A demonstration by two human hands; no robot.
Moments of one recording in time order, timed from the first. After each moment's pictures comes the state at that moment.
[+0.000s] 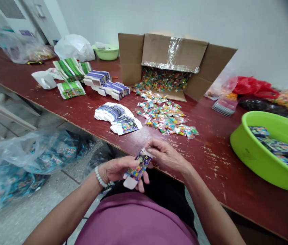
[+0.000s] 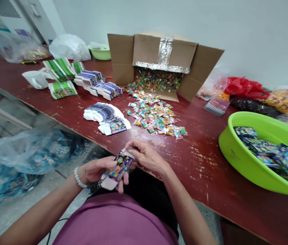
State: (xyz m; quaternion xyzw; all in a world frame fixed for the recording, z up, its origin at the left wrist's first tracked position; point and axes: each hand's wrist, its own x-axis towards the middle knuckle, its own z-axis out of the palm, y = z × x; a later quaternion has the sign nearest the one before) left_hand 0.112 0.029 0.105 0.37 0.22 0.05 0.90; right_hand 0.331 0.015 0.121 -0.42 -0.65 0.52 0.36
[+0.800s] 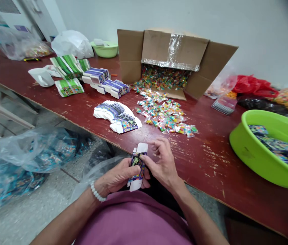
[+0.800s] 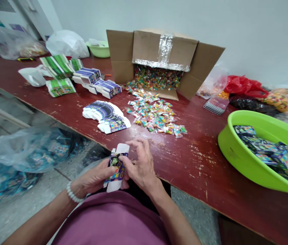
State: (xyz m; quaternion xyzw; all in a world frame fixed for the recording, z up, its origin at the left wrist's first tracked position) left_hand 0.118 -0.005 0.099 0.39 0.27 0.22 0.85; right_hand 0.296 -0.021 0.105 -0.53 -0.64 0.25 0.50
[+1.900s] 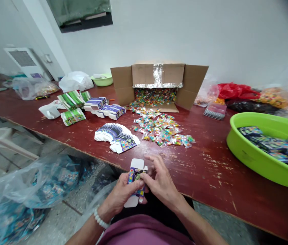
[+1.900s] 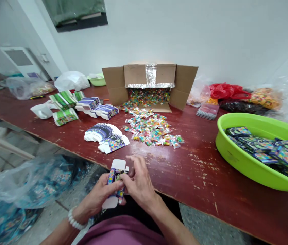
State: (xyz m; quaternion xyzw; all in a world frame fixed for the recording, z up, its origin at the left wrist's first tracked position) left_hand 0.130 -0.002 0.109 0.45 0.41 0.27 0.75; right_hand 0.291 -0.019 0.107 -0.54 -0.57 0.37 0.50
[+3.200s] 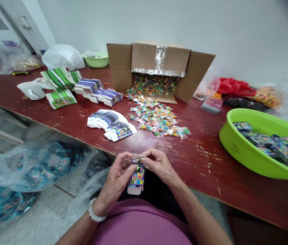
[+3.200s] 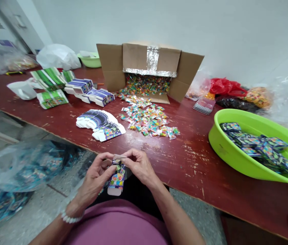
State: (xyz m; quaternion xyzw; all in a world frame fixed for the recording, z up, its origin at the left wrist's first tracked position) left_hand 0.126 -0.007 0.098 0.48 0.40 0.42 0.66; right_hand 0.305 -0.007 0.090 -0.45 -0.45 0.58 0.50
